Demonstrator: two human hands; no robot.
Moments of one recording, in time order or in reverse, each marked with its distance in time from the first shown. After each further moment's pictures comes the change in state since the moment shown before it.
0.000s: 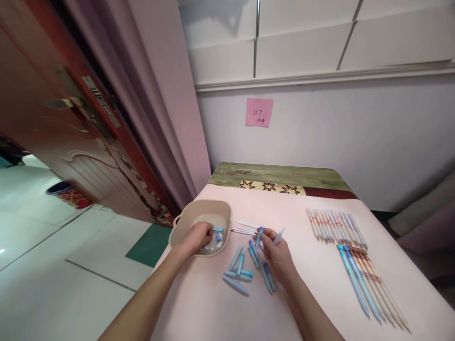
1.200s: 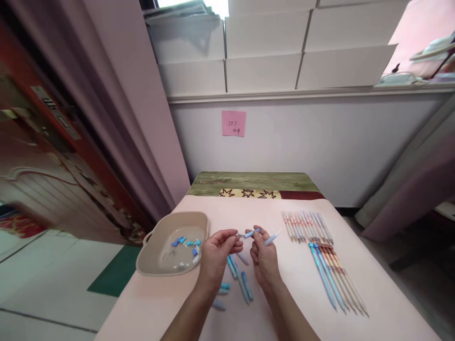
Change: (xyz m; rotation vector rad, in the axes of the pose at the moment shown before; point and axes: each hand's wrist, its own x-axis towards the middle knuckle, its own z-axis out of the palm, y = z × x) left_hand -0.037 0.181 0.014 -1.532 0.254 -0.017; right_hand 0.001 -0.032 0.000 0.263 0.200 -0.151
